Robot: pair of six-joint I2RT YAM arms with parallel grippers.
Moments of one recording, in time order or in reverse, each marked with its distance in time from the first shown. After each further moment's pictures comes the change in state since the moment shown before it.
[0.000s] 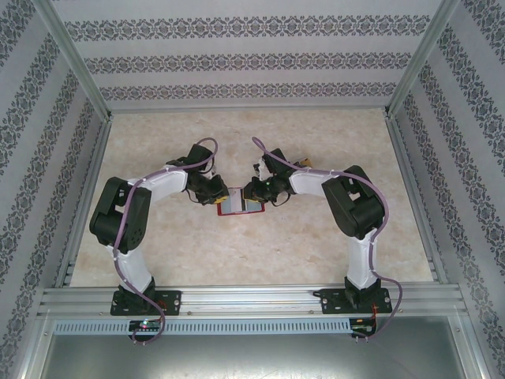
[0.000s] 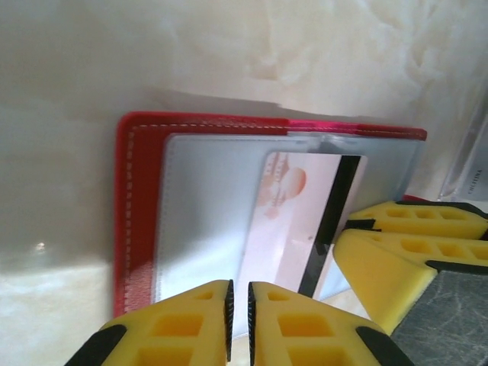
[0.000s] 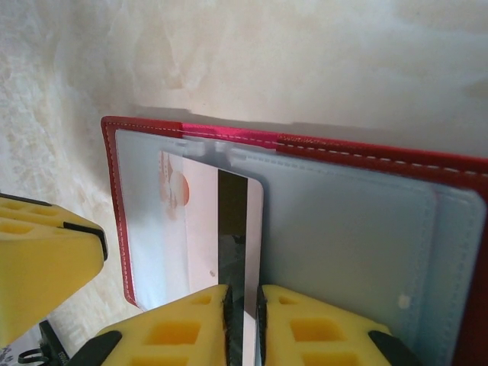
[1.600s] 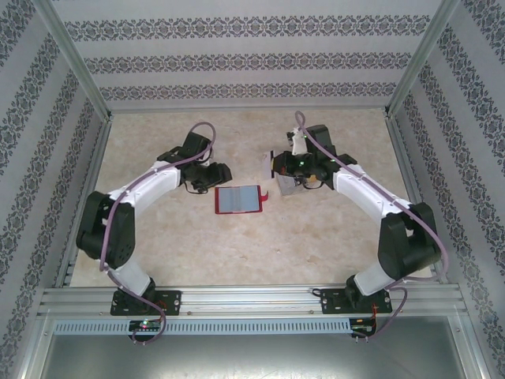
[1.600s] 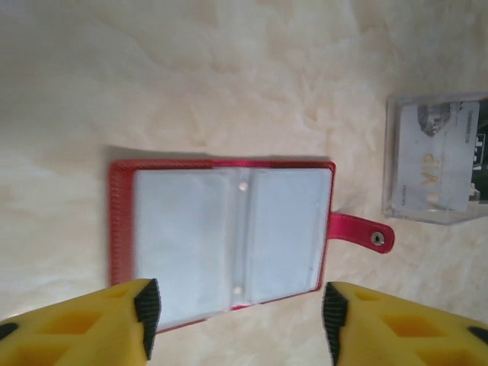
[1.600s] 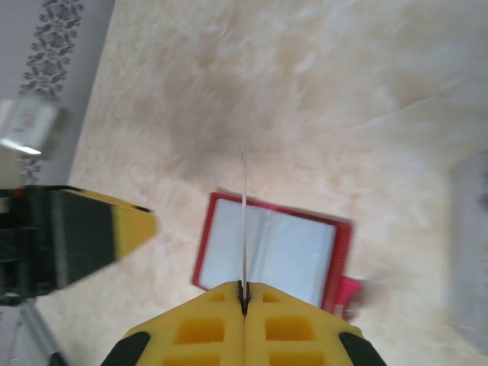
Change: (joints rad) left arm -0.008 -0.171 0.074 -0.105 -0.199 0.091; right arm -0.190 -0.476 -0.064 -0.153 0.096 -0.195
